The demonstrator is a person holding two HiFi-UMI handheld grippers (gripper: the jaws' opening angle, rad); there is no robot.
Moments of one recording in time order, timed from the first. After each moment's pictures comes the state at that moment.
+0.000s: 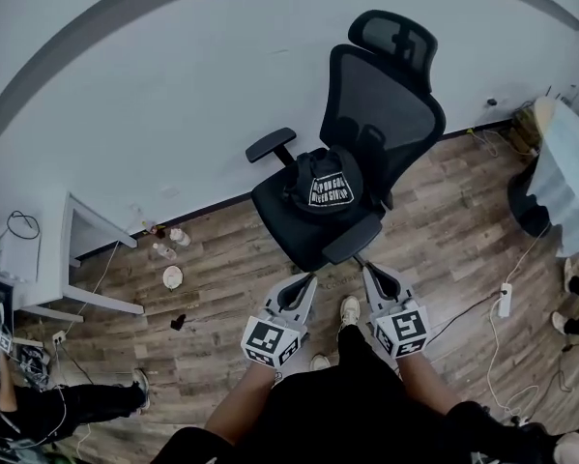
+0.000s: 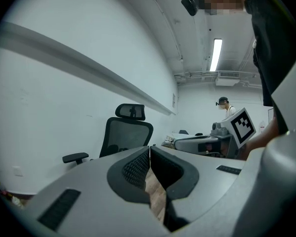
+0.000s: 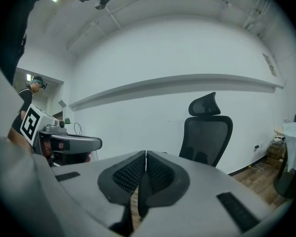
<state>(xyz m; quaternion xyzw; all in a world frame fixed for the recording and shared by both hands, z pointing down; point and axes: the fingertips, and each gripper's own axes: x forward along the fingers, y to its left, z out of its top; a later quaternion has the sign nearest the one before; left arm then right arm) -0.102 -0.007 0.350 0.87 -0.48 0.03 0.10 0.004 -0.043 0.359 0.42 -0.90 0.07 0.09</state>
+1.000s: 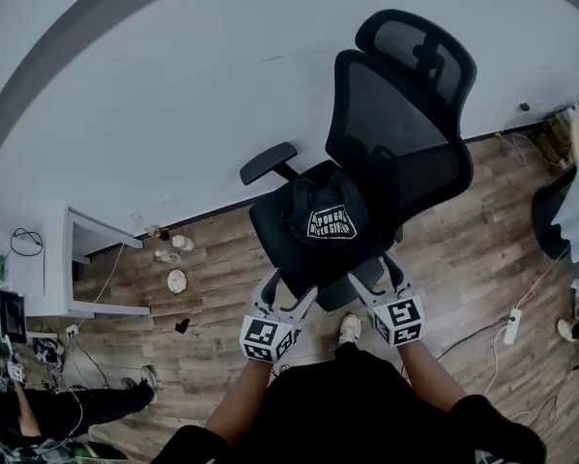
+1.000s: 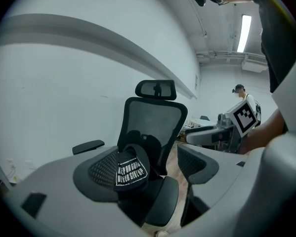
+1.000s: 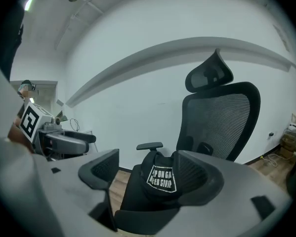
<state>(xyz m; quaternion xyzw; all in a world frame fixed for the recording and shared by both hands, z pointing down) -0.124 -0.194 0.426 0.80 -0.56 0.11 0.18 0.011 -0.254 0.437 0.36 -0.91 0.14 0.14</state>
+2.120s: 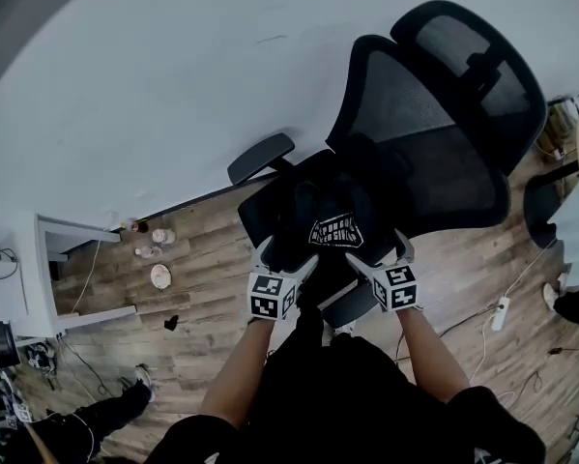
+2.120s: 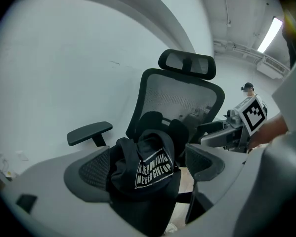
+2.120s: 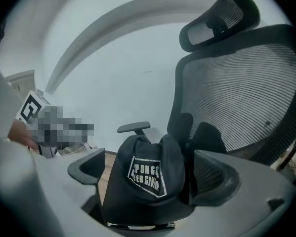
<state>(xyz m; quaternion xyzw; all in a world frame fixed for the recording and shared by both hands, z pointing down) -0.201 -0.341 0.539 0.78 -0.53 0.17 0.28 -0.037 -0.381 0.550 0.39 -0.86 0.21 0.26</state>
